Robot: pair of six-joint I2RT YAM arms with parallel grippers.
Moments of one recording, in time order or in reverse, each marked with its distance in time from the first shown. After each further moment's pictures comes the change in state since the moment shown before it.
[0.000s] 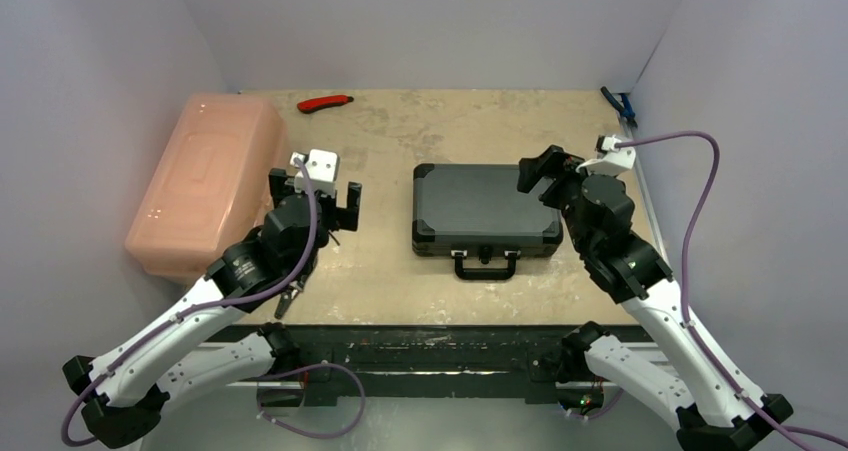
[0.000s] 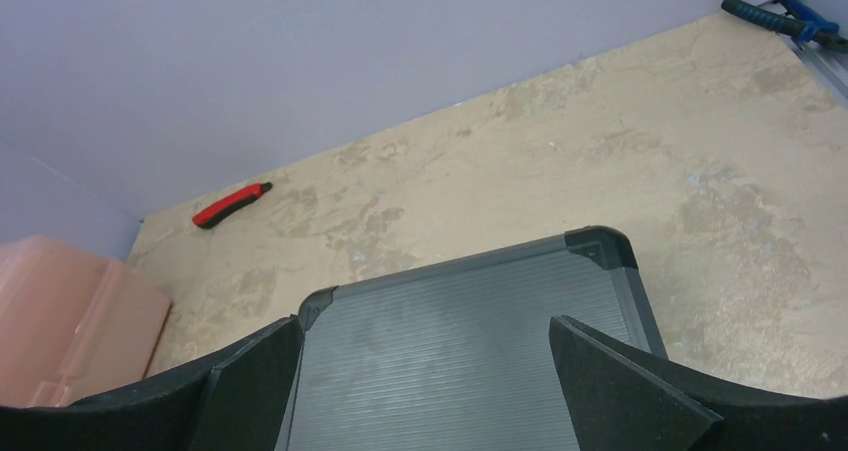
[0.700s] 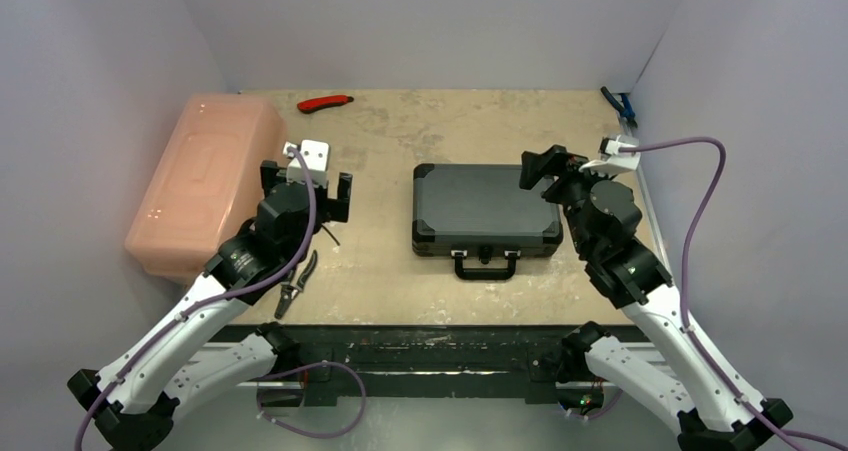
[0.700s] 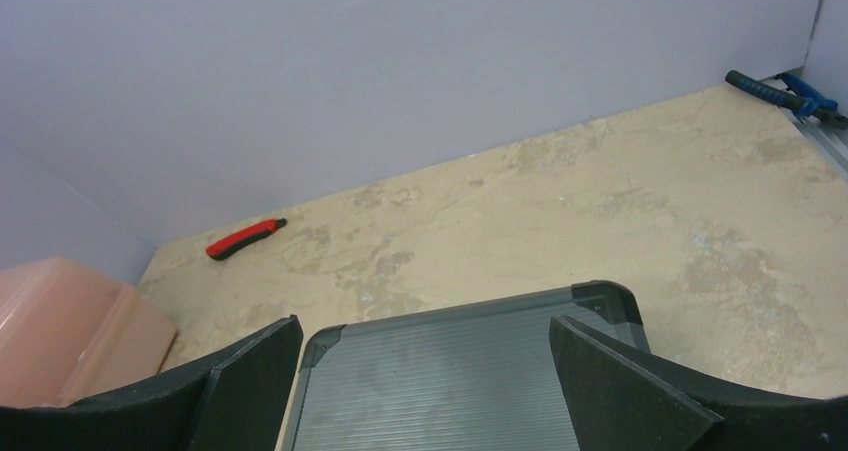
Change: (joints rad) left arm 0.161 0.019 0.002 0.005 0.104 0.061; right arm 0.000 -0.034 -0.041 0.143 0.005 -0.096
